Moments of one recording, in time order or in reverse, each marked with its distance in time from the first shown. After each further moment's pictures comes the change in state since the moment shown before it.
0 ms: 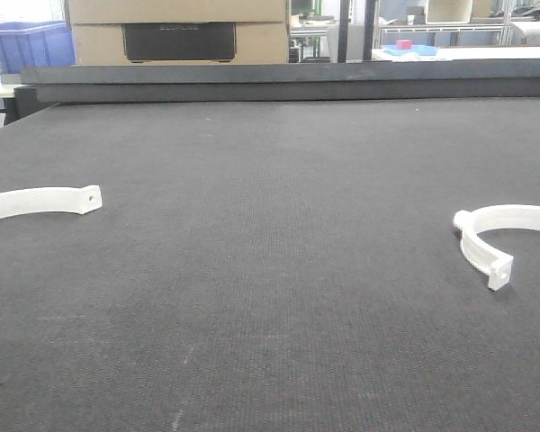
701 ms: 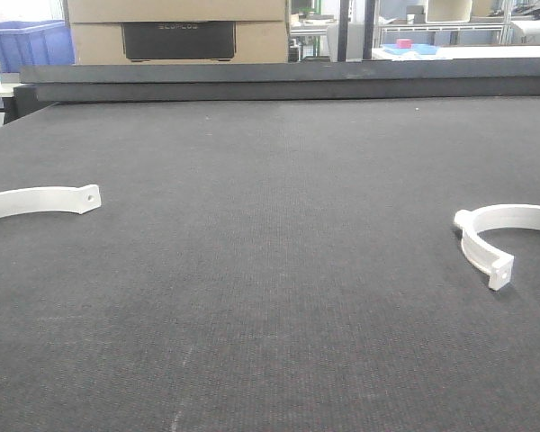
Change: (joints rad) left arm 0.000 0.657 -0.136 -0.168 0.298 -0.002; right arm 0.000 0.702 -0.150 0.017 0.551 0.000
